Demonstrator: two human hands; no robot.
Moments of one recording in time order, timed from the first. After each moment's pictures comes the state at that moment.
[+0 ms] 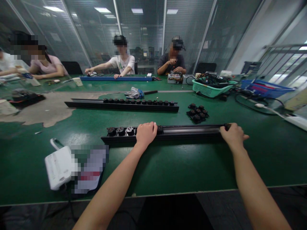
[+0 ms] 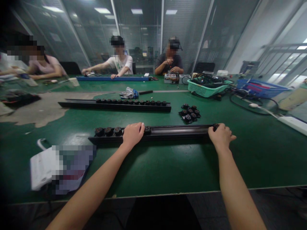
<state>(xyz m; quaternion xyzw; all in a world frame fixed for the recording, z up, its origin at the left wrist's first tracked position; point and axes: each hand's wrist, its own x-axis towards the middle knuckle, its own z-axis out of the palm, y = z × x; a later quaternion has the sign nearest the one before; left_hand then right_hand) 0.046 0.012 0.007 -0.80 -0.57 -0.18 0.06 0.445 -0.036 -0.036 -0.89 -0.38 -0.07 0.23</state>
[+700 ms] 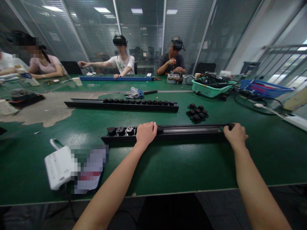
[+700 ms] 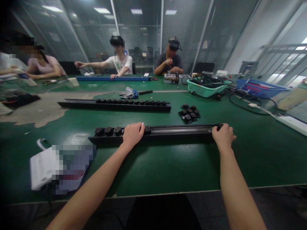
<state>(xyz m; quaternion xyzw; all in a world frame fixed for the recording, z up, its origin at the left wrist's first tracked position) 0.046 0.011 0.009 -0.80 -0.57 -0.18 0.06 0.459 -0.038 -0.031 -0.90 -0.36 -0.01 0.24</state>
